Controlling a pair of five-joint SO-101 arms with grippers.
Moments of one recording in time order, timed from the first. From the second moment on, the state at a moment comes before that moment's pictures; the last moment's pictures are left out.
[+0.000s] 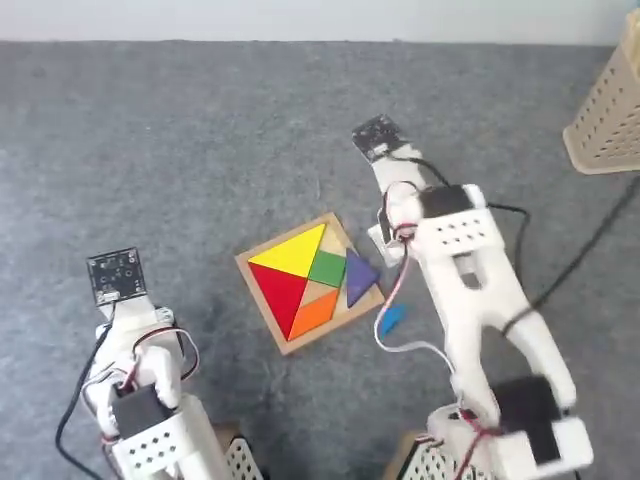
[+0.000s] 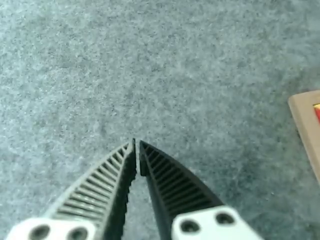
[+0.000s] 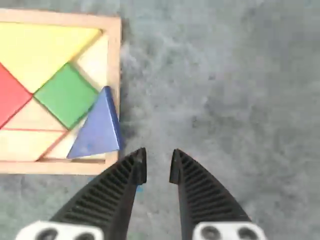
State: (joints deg) left arm -32.0 -103.7 97.1 67.3 -4.3; right arm -19.1 -8.5 24.0 65.7 16.0
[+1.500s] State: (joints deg) left arm -32.0 -103.7 97.1 67.3 -4.3; right arm -25.7 0.5 30.9 54.2 15.3
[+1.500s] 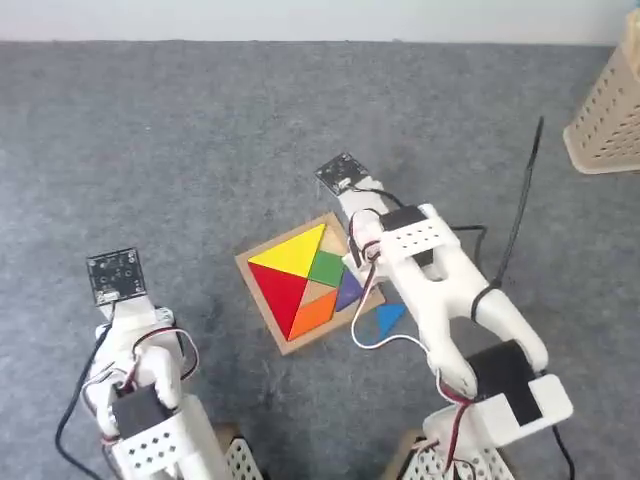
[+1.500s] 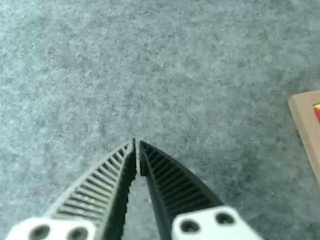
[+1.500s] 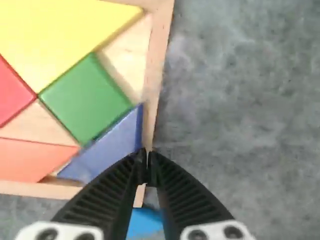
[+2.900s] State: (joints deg) left arm -32.0 -103.7 97.1 67.3 -4.3; right arm -26.1 -19.2 45.7 61.5 10.9
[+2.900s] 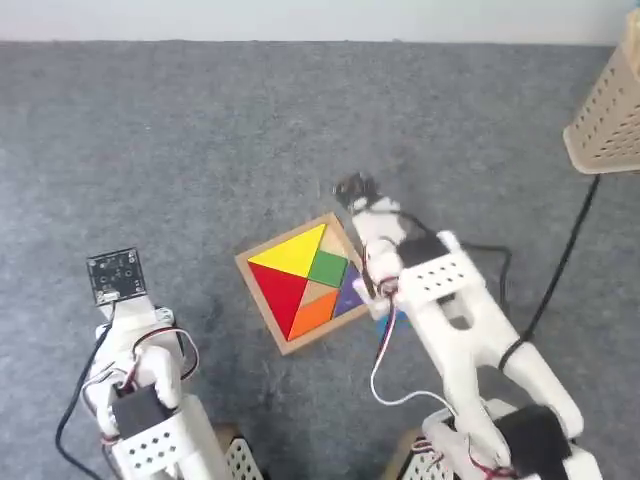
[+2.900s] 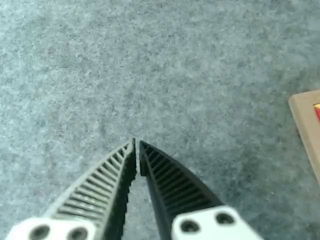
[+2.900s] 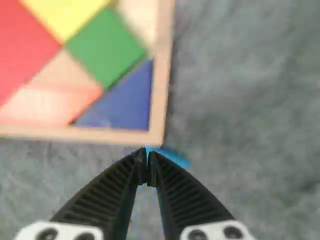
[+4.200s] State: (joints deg) left arm -32.0 -103.7 97.1 67.3 -4.3; right arm -30.2 -30.9 56.9 58.1 30.5
